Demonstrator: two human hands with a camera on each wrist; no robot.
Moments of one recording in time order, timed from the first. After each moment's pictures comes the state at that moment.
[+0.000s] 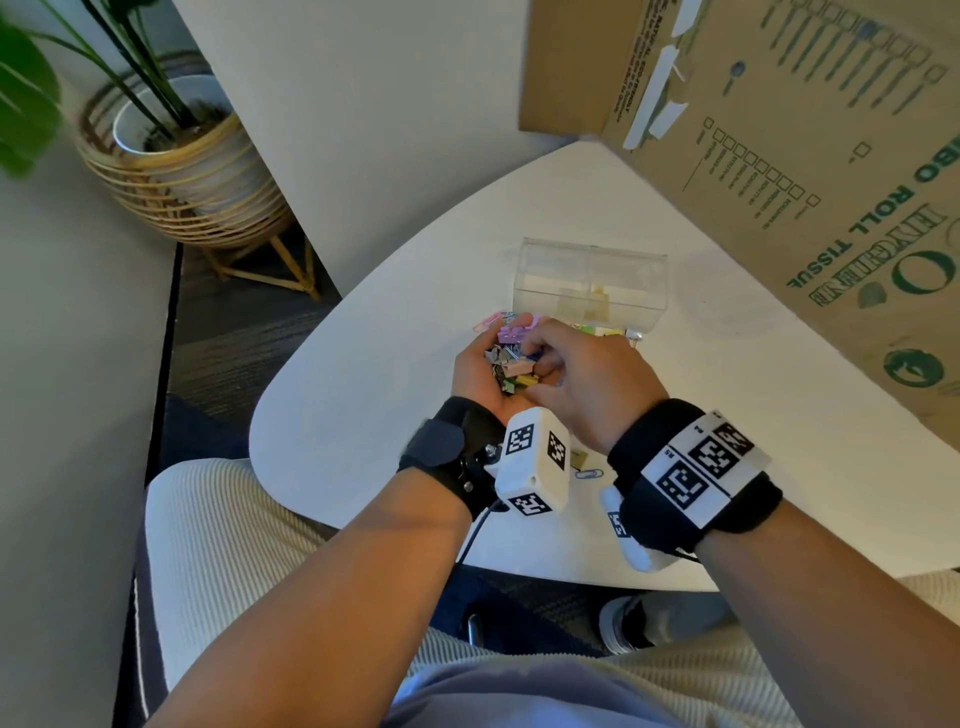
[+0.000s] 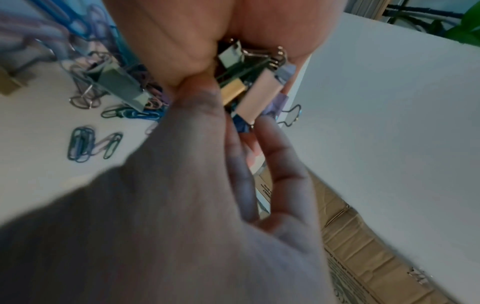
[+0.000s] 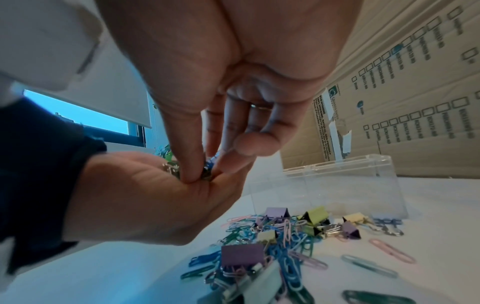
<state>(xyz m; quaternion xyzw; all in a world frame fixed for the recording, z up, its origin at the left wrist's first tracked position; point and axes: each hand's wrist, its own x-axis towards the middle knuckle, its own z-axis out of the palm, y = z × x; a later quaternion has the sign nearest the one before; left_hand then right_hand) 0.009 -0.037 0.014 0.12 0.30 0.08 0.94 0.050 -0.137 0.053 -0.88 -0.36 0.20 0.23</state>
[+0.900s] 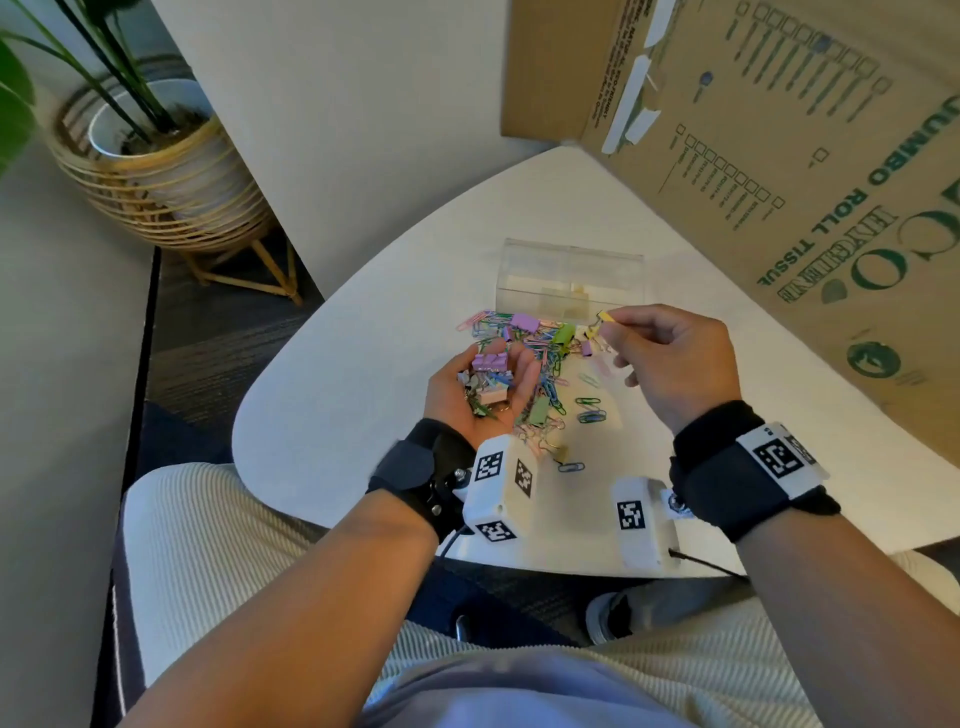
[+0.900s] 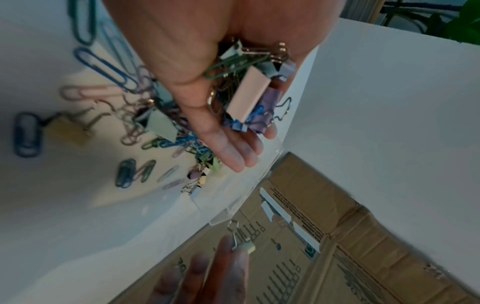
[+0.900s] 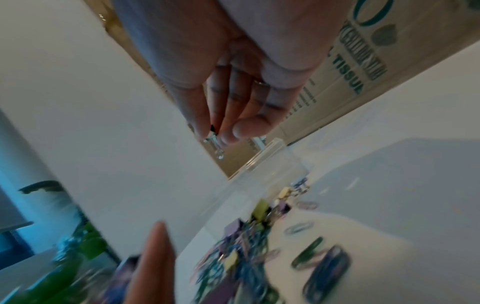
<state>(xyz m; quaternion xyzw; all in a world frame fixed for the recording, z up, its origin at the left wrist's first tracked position) -0.012 -0.038 0.001 0.04 0.35 0.10 0.93 0.086 -0.185 0.044 -0.81 -0.12 0.13 0.56</state>
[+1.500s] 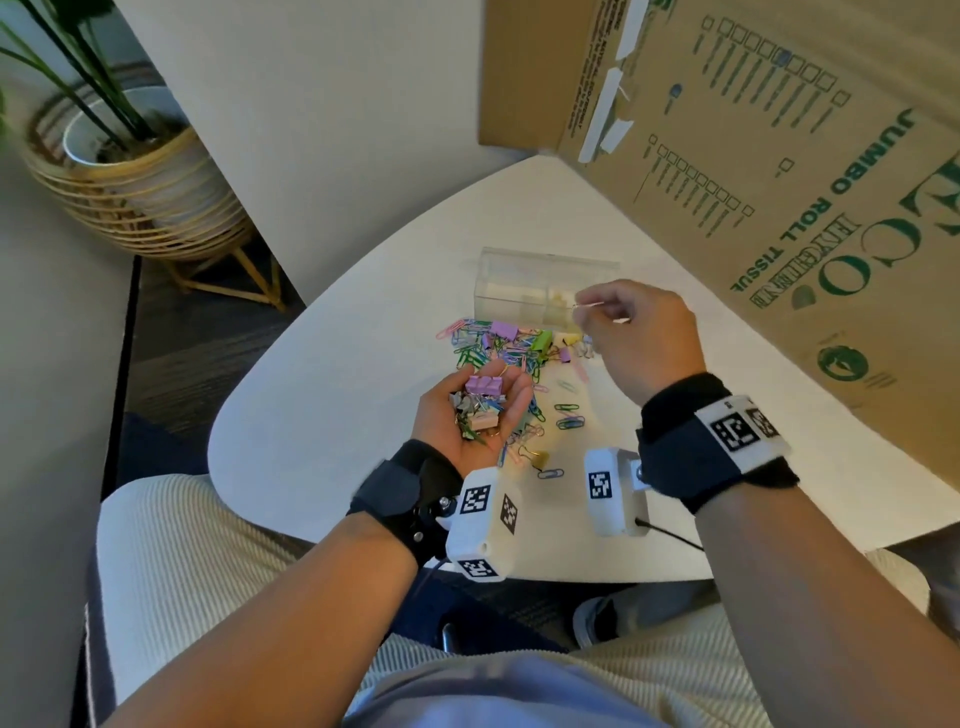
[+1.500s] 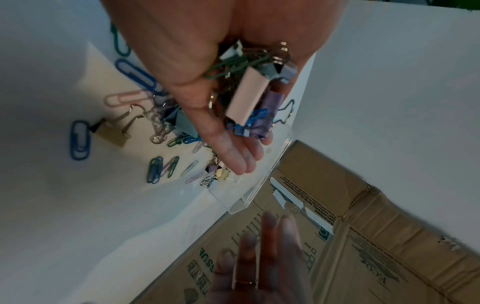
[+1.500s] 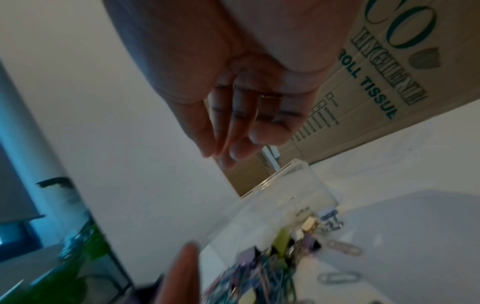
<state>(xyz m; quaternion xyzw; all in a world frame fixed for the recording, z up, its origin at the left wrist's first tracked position) -0.016 -0.048 -0.003 0.05 0.35 0.05 0.94 0.102 -0.175 0.060 -0.87 -0.18 0.10 0.44</state>
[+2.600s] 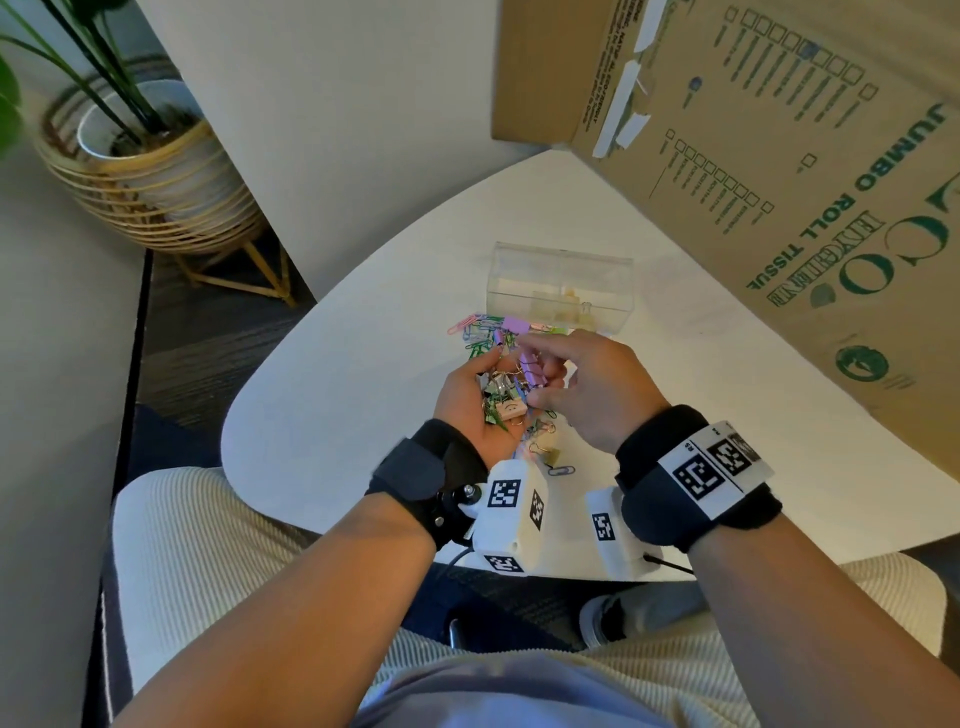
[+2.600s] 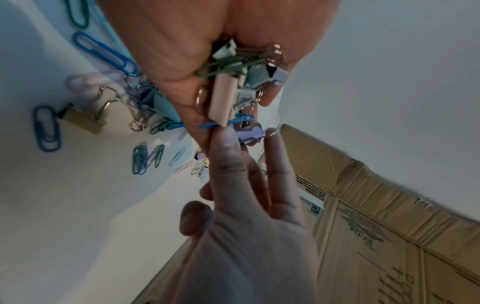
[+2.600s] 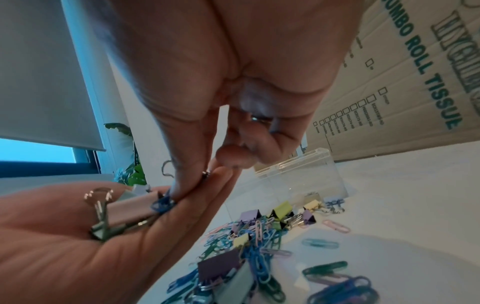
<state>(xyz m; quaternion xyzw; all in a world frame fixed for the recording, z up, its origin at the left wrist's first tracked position) -0.006 -0.047 0.003 0.12 0.30 -0.01 0.95 0.063 -0.161 0.051 -0.86 -0.33 0.22 0.32</state>
